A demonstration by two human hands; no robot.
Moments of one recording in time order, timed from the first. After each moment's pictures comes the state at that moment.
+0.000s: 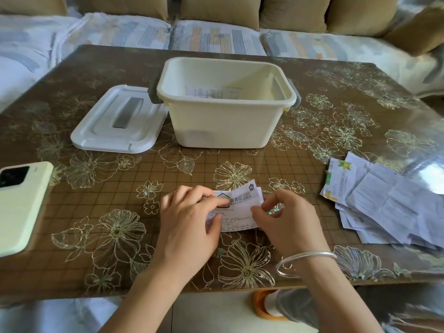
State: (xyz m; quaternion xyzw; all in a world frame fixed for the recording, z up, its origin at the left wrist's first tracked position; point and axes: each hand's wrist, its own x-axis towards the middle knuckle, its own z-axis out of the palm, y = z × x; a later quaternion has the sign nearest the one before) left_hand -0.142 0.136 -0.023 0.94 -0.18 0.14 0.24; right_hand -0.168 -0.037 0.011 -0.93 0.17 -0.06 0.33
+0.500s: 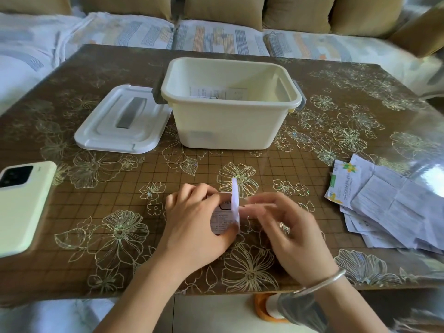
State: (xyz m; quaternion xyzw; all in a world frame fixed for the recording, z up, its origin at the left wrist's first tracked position) left_hand -0.133 0.135 -0.013 0.96 -0.20 0.04 0.22; right_hand -0.184 -0.038 0.009 -0.85 -0.04 -0.09 0.51
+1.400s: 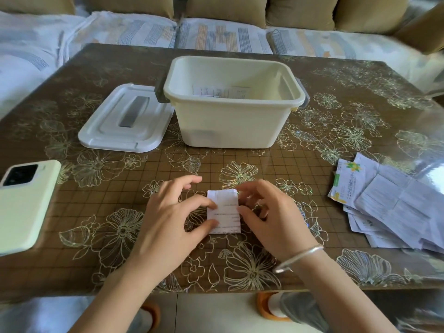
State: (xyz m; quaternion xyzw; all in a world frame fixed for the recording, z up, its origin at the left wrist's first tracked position) left_hand -0.134 0.173 -0.019 0.93 -0.21 0.09 0.30; right_hand -0.152 -0.030 -0.003 -0.93 -0.07 -0.10 0.36
